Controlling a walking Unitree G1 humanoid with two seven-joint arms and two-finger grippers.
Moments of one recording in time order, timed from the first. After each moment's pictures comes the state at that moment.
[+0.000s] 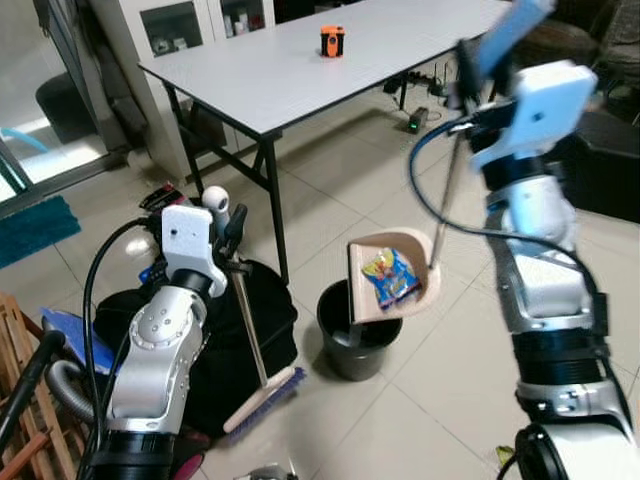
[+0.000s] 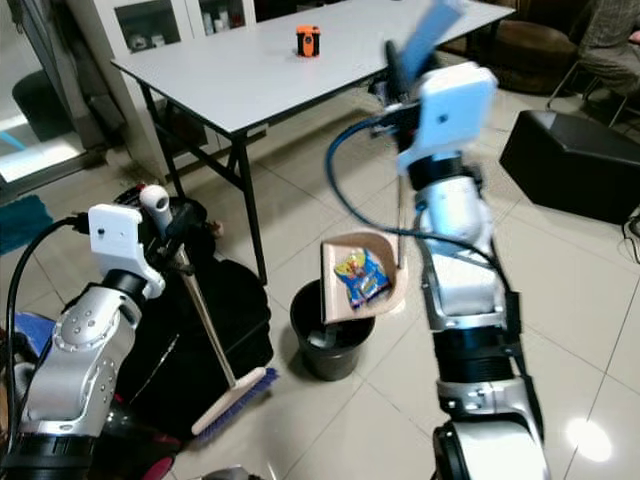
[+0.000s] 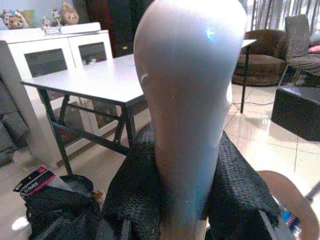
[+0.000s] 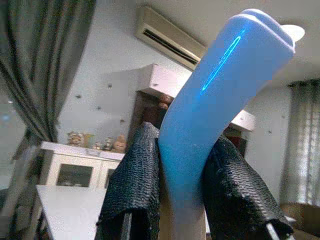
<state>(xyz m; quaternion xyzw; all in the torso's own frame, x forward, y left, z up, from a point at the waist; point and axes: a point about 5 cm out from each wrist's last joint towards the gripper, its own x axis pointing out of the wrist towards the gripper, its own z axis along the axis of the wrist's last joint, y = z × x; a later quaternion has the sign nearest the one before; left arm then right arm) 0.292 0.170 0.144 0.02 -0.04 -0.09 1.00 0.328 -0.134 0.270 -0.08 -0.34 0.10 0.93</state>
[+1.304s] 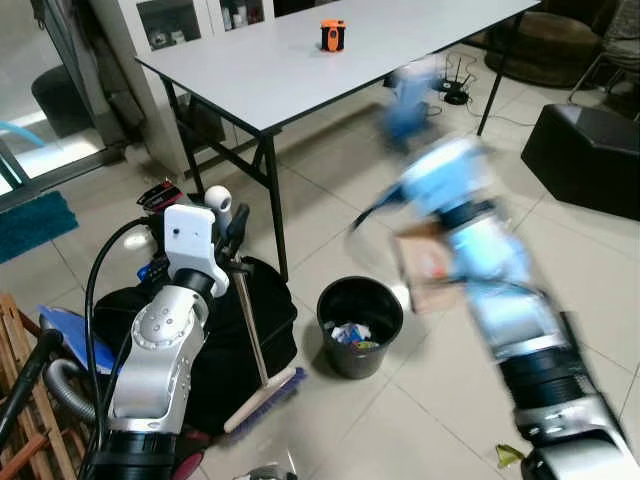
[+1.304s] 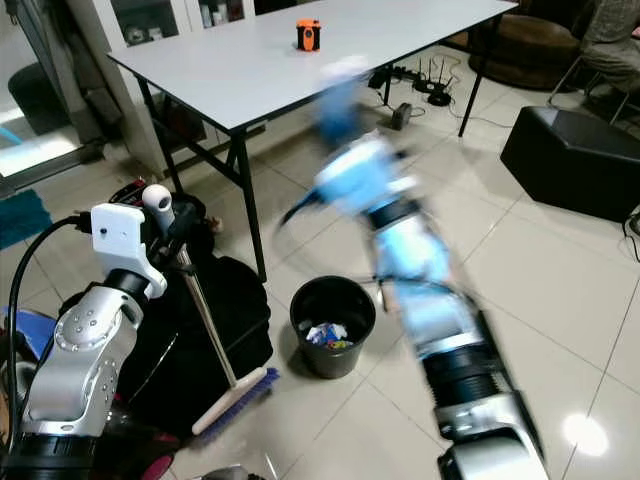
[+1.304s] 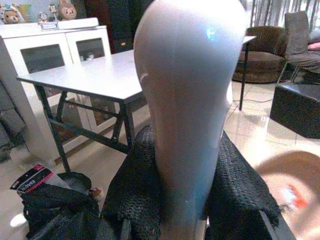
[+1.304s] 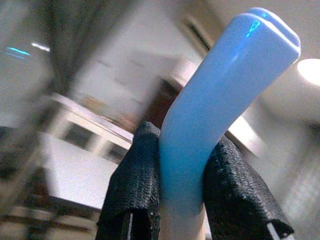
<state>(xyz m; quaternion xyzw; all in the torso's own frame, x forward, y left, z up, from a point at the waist) 0.291 0.167 0.145 0.02 -0.04 -0.09 0.99 0.325 -0.125 0.239 -0.23 -0.32 0.08 0.92</state>
